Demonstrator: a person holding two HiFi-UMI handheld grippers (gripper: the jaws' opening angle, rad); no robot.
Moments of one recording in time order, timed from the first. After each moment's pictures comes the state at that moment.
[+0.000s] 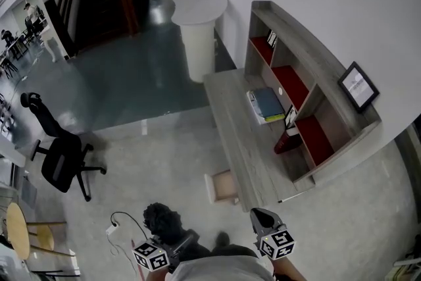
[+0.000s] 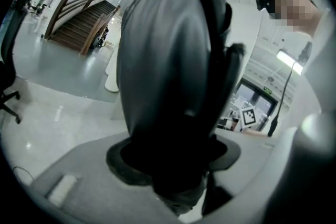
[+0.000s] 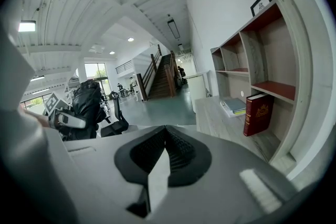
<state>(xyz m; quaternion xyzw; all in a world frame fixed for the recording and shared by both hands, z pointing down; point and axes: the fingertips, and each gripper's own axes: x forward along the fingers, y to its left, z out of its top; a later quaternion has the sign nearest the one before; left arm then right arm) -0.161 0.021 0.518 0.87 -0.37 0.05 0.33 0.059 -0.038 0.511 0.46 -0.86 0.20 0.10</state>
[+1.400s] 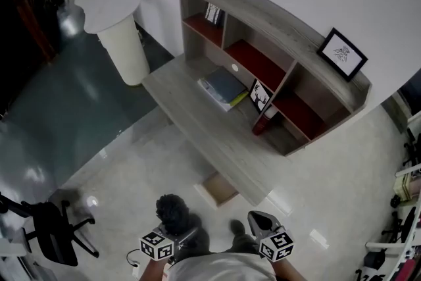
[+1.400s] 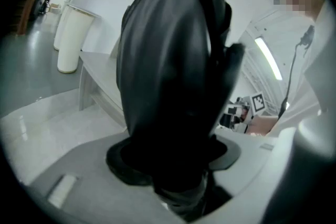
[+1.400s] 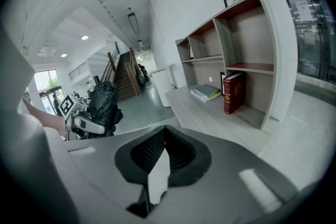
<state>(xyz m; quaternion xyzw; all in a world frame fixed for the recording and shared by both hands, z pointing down) -0.193 -0.189 0.596 0.91 -0.08 0.21 0.34 -0.009 -0.124 0.556 0.63 -0.71 0.30 0.09</state>
